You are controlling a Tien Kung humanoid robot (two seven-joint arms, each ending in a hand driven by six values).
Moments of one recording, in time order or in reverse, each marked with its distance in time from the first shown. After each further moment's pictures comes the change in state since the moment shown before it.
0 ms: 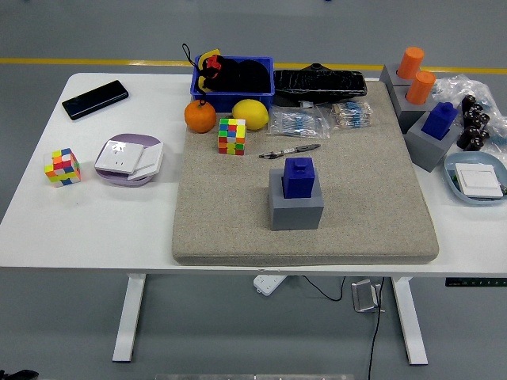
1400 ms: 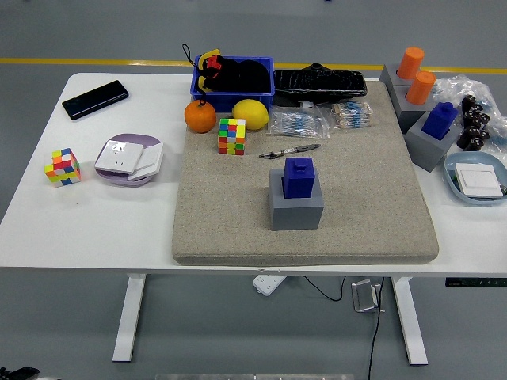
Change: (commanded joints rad) left arm -0.006 -0.001 -0.028 0.001 0.027 0.003 0.011; right arm -0.003 0.005 -0.042 0.004 -0.002 -0.004 -0.014
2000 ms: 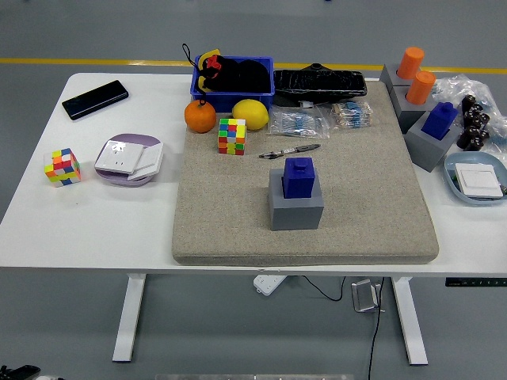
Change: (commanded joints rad) left arm -0.002 0.001 -0.012 0.000 0.021 -0.002 0.005; right arm -0.007 0.003 0.000 0.012 -0.014 0.001 -0.008
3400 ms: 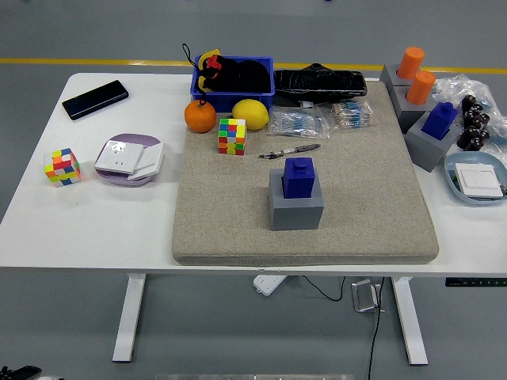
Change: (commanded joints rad) left arm -0.002 -0.007 0.025 0.003 -0.039 0.002 -0.007; right arm -0.008 0.009 0.017 0.011 -0.020 0.000 -0.006
